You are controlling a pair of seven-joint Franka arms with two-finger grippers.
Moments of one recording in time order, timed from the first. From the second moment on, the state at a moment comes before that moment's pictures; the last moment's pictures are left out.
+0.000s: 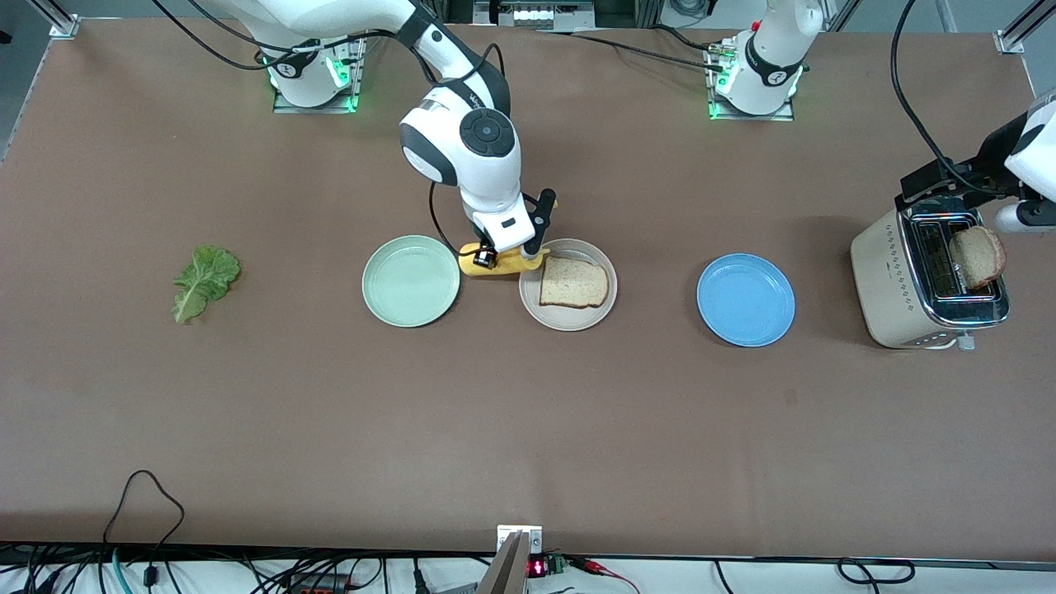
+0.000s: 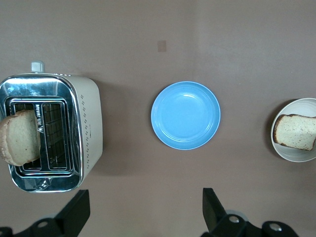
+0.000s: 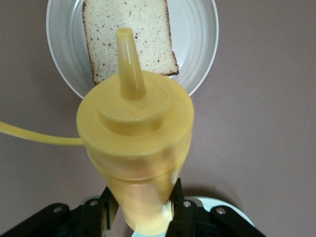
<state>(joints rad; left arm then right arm) 0.05 -0.02 0.00 -1.68 -0.04 1.58 -0.02 0.50 0.54 0.33 -1.70 -0.31 2.20 -0.33</state>
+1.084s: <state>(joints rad) 0.05 -0.02 0.00 -1.68 -0.04 1.57 -0.02 0.03 0.23 0.31 -1.84 0.18 2.10 -1.07</state>
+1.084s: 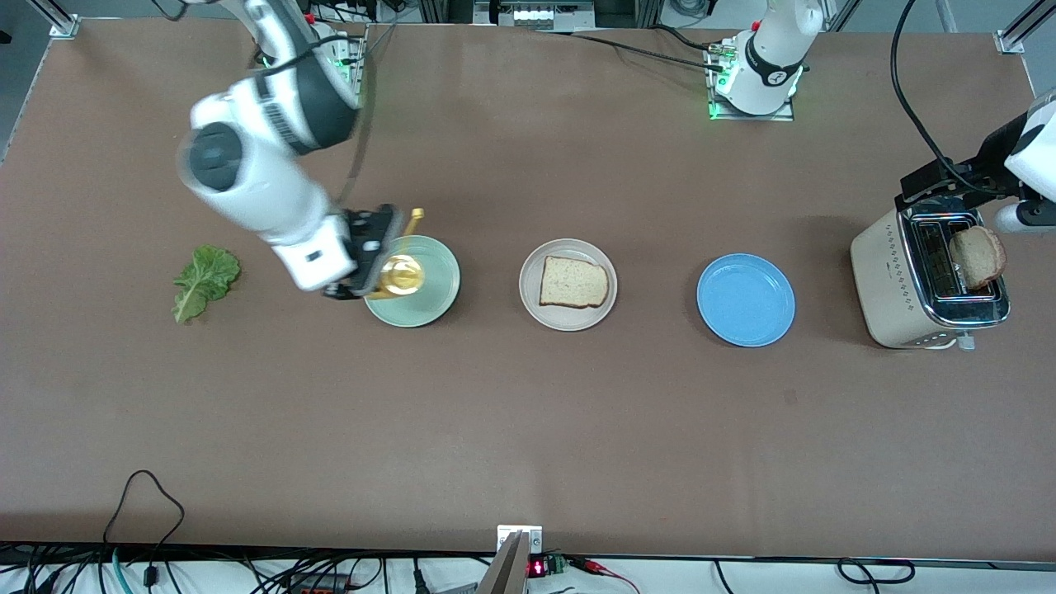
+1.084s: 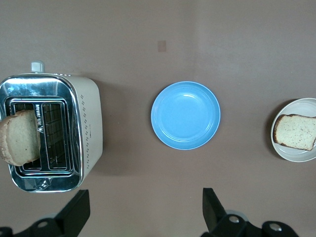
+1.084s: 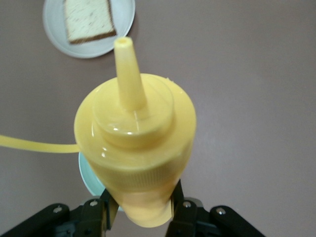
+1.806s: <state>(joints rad) 0.05 -0.02 0.00 -1.68 -0.04 1.57 -0.02 -0.41 0.27 0.30 -2.09 0.65 2.07 -2.09</state>
